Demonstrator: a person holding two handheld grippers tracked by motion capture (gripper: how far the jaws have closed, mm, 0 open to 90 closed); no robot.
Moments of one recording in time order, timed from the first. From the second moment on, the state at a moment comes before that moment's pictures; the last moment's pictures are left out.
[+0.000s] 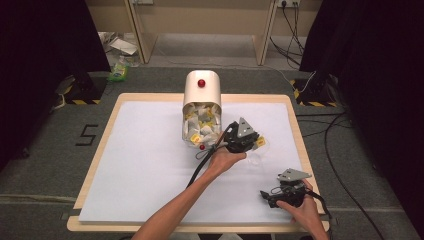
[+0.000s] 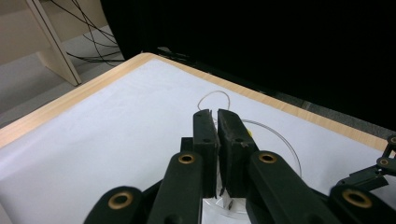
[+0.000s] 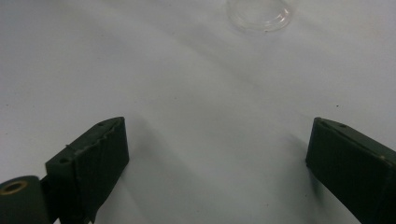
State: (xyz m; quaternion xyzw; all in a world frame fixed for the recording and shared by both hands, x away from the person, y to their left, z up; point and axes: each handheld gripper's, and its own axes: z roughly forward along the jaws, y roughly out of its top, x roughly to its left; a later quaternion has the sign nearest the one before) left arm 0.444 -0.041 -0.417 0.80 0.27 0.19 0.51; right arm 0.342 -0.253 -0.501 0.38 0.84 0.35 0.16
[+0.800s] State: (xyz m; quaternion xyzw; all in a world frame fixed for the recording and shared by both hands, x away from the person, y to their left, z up) left arm 0.441 -0.038 -0.415 0.80 0.27 0.14 0.52; right arm 0.342 -0.253 -0.501 0.38 0.84 0.35 0.16
